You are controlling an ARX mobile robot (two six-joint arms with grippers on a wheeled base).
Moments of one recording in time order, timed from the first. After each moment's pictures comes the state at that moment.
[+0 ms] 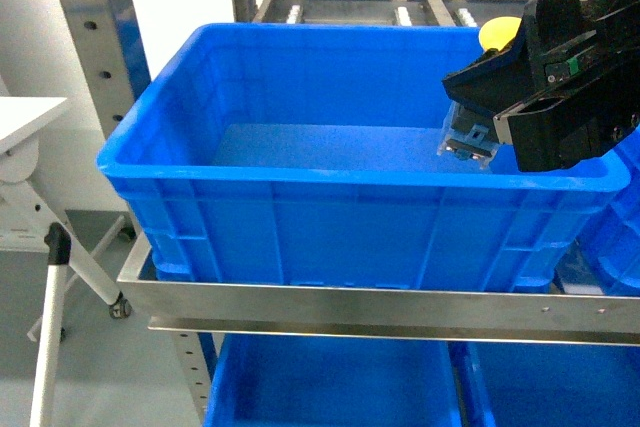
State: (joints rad) left arm 0.32 1.24 0.67 0.62 0.40 0.39; right arm 0.35 1.39 0.77 0.25 -0.24 -0.23
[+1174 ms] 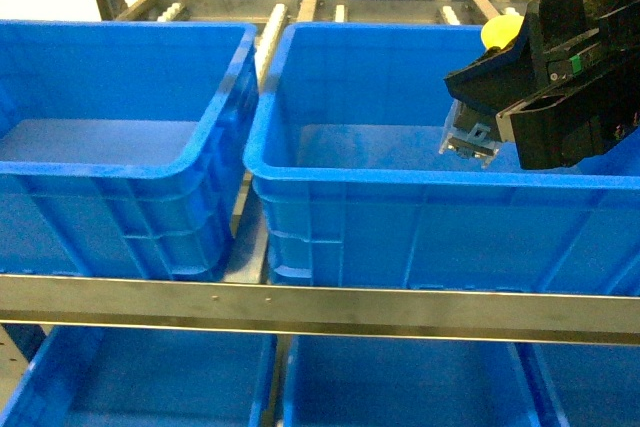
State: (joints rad) left arm 0.32 1.24 0.67 0.62 0.40 0.39; right arm 0.35 1.39 0.77 0.25 -0.24 -0.23
